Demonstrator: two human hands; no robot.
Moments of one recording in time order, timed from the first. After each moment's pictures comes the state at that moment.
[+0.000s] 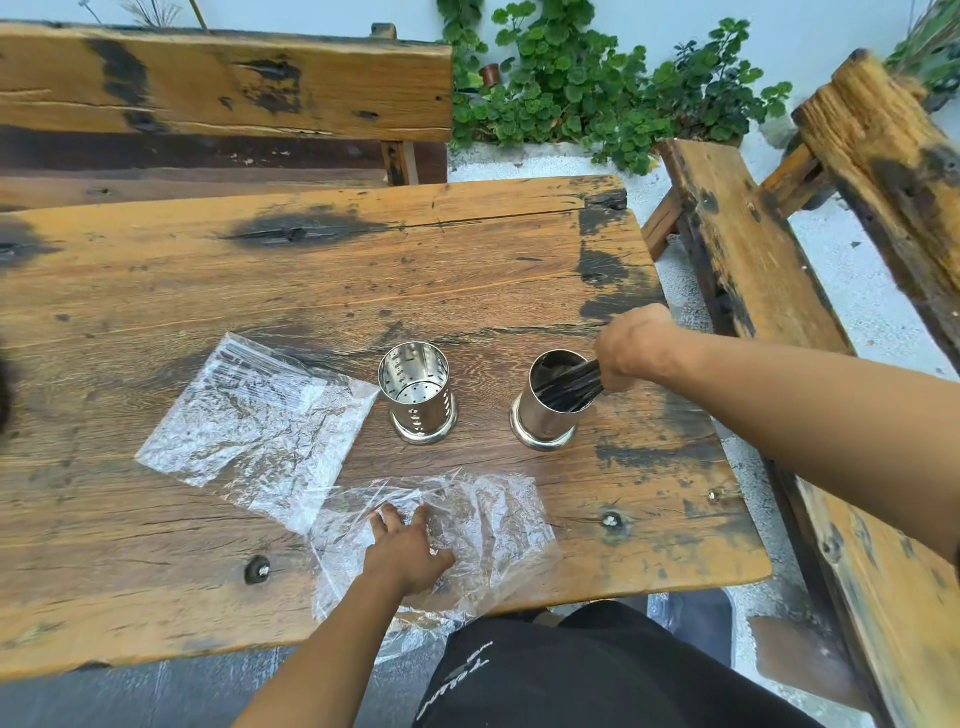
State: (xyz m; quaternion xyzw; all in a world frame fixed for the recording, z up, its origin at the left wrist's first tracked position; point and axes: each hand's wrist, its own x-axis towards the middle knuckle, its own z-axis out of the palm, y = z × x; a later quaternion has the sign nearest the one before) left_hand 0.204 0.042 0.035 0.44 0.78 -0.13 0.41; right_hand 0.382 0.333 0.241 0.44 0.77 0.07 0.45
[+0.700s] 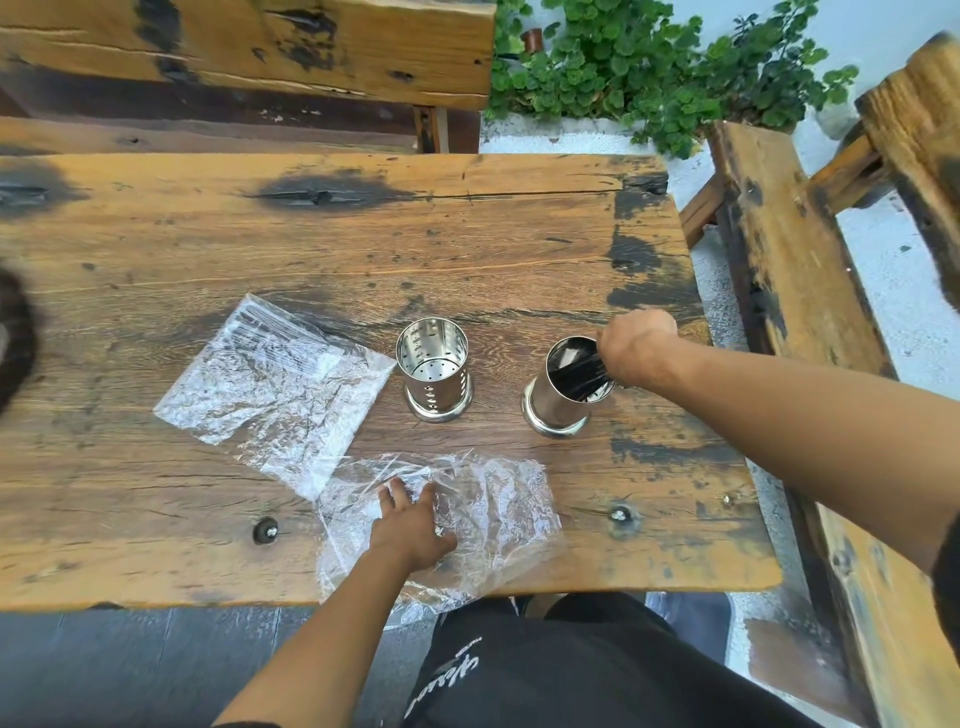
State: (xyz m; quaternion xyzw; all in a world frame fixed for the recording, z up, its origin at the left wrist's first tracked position) left_hand 0.207 0.042 0.036 0.43 0.79 -0.12 0.41; right_hand 0.370 0.337 0.197 0.45 0.79 0.07 0.41
